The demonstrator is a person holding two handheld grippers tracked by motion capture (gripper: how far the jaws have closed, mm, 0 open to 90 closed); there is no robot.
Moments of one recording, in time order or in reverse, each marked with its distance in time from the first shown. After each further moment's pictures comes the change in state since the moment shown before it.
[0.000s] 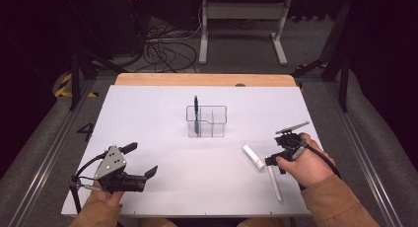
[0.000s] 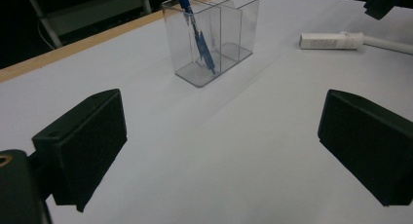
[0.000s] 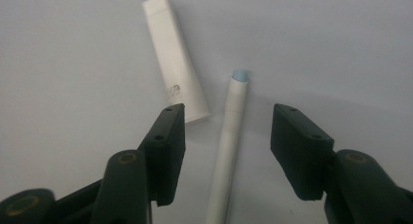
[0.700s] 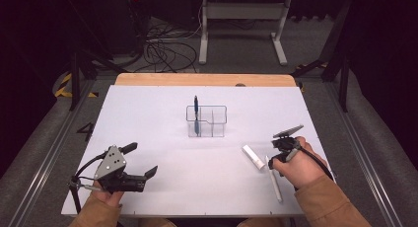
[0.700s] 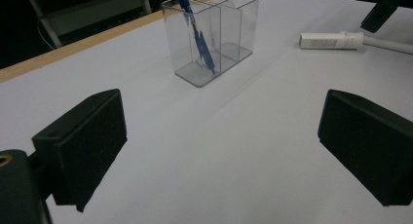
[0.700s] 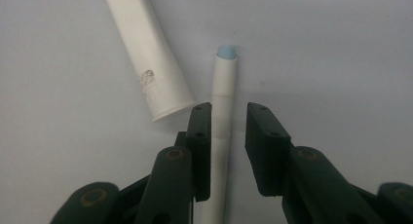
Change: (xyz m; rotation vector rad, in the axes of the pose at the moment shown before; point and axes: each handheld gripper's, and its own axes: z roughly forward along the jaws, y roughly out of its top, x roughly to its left) left arm 0.000 0.000 0.000 0.002 0.001 0.001; right arm 0.003 -0.003 0.020 0.083 -0.063 0.065
